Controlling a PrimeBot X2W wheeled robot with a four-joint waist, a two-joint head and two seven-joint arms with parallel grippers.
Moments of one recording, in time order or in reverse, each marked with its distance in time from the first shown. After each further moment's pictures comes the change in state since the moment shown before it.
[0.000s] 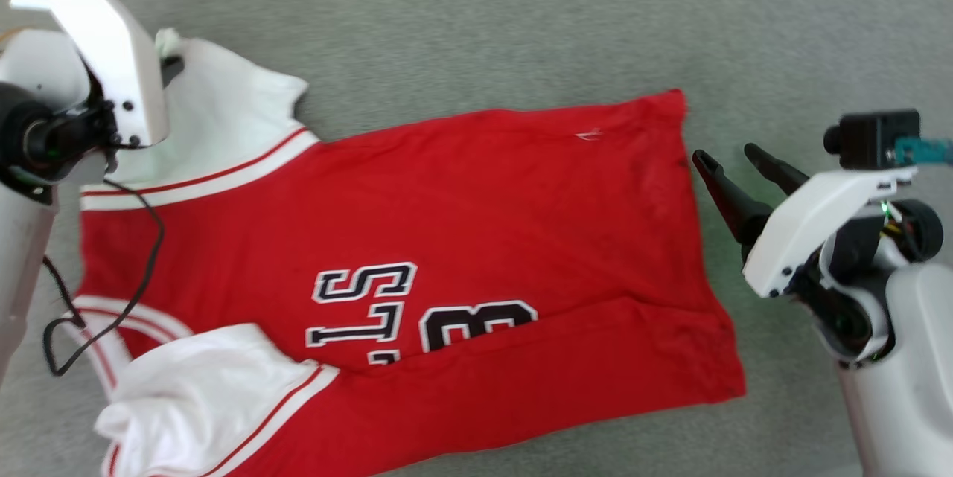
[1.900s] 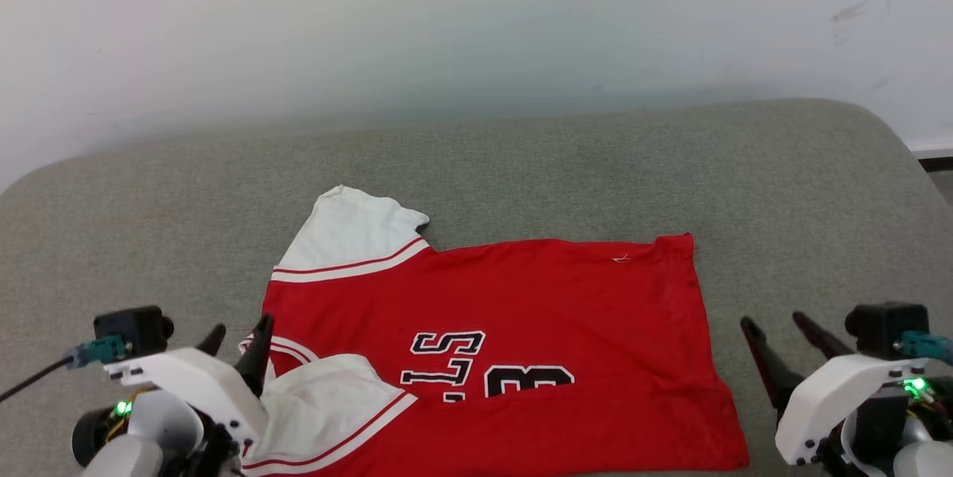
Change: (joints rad) left arm 0.843 -0.171 0.151 -0.231 -0.021 0.146 -0.667; right arm 0.388 -0.065 -0.028 -0.021 -0.107 0.000 -0.102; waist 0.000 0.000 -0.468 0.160
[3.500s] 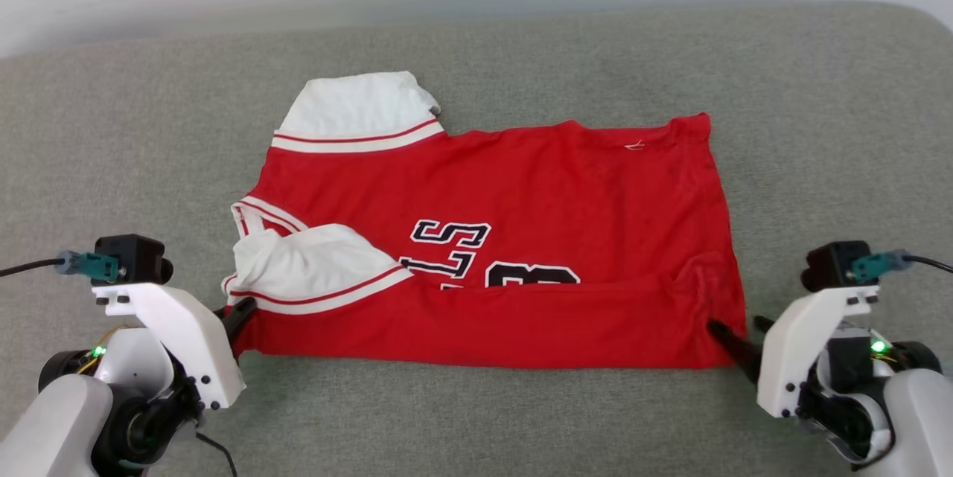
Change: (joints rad) left arm -0.133 0.141 -0.024 -0.115 -0.034 -0.007 0.356; right arm -0.188 0.007 0.012 0.095 0.105 0.000 0.351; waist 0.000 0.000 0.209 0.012
